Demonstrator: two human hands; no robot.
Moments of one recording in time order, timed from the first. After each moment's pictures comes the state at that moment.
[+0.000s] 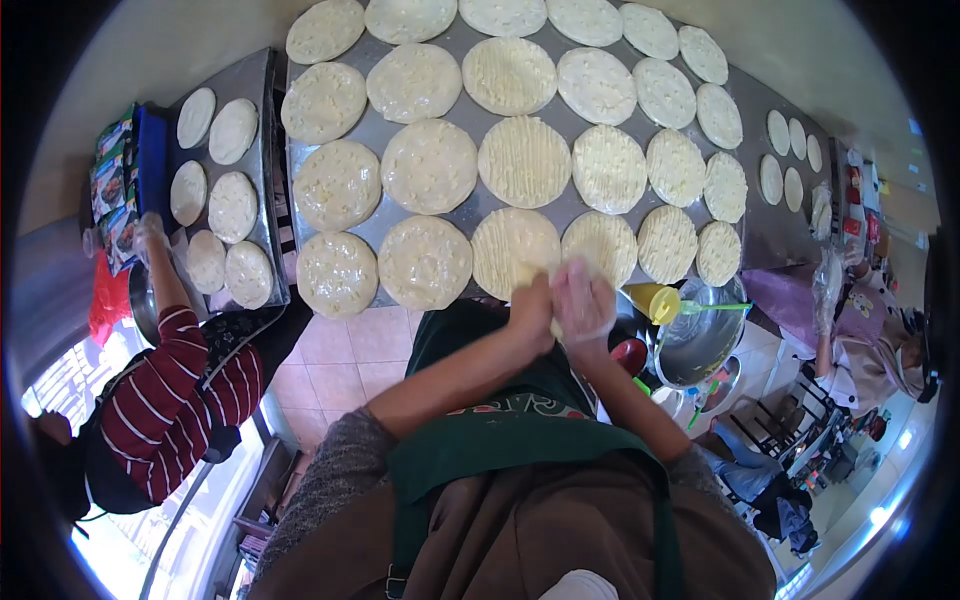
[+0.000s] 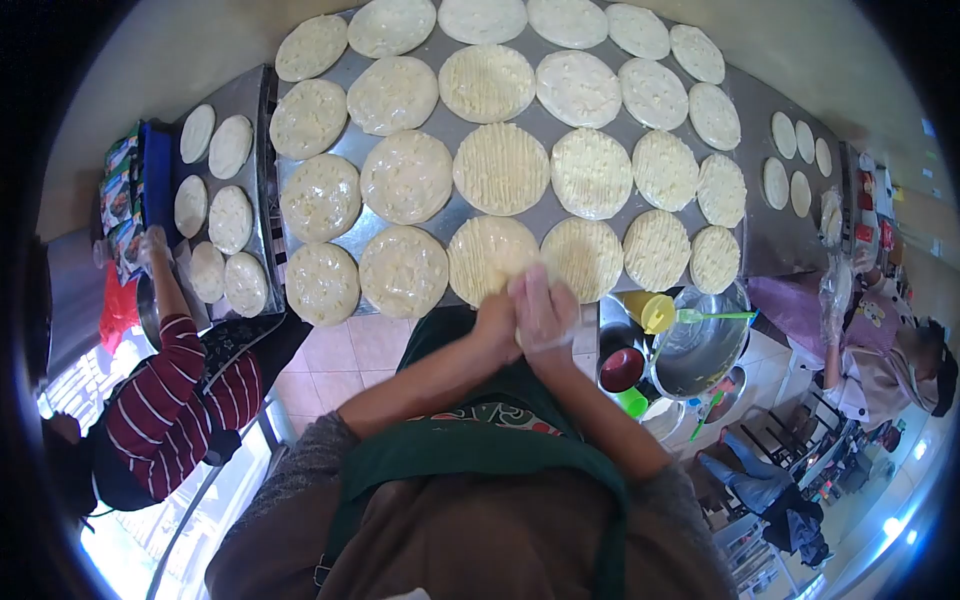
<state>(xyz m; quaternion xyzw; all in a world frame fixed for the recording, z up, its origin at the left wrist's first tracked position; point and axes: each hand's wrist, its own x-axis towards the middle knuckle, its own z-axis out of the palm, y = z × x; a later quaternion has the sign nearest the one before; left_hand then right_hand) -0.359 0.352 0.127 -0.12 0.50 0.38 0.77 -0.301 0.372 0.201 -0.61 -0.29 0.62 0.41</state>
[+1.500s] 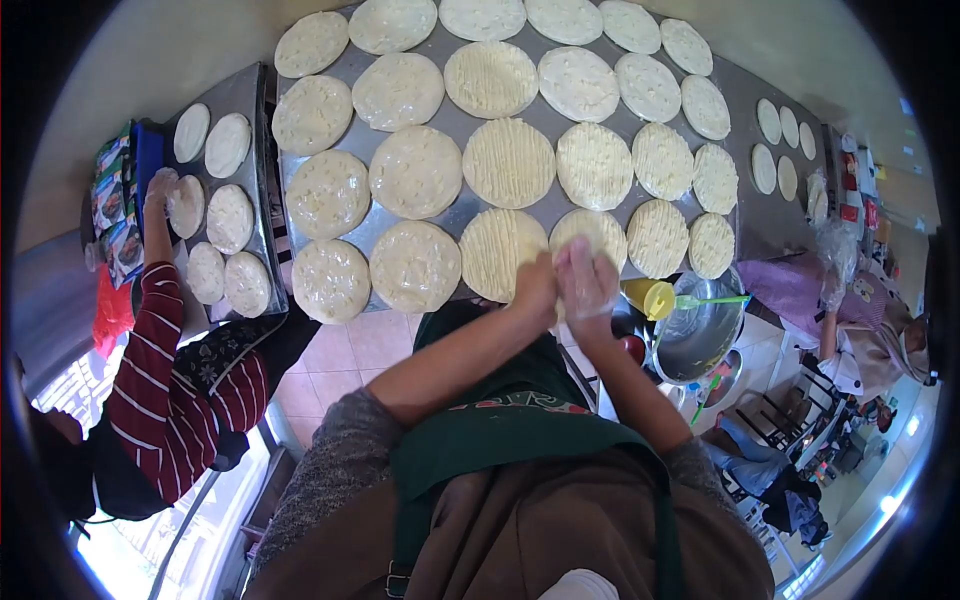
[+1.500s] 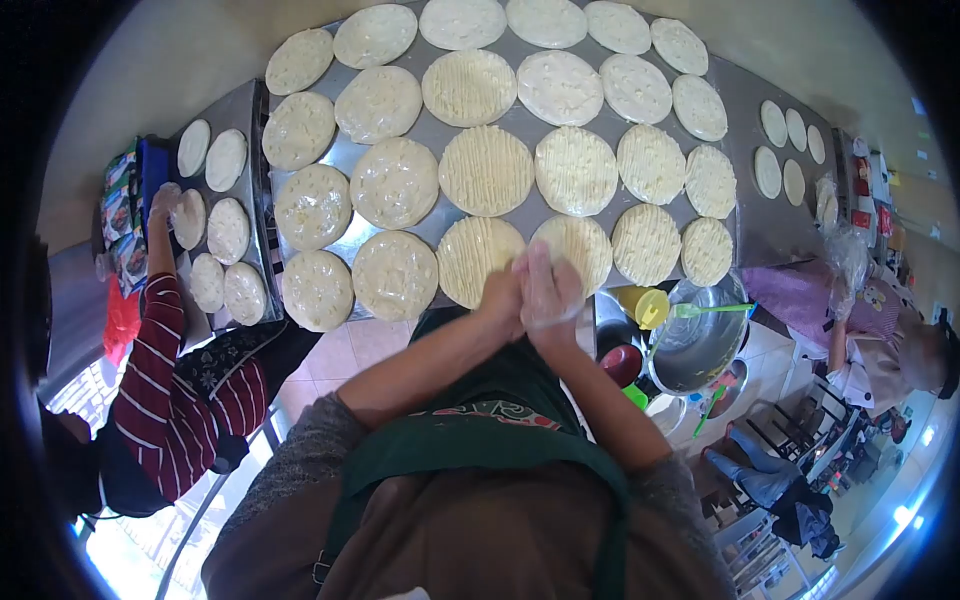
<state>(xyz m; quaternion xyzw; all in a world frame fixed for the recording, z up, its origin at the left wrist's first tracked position) -0.327 0.374 0.085 -0.07 0.53 0.35 0.77 -0.284 0.397 0.209 -0.64 -0.37 0.55 0.40</state>
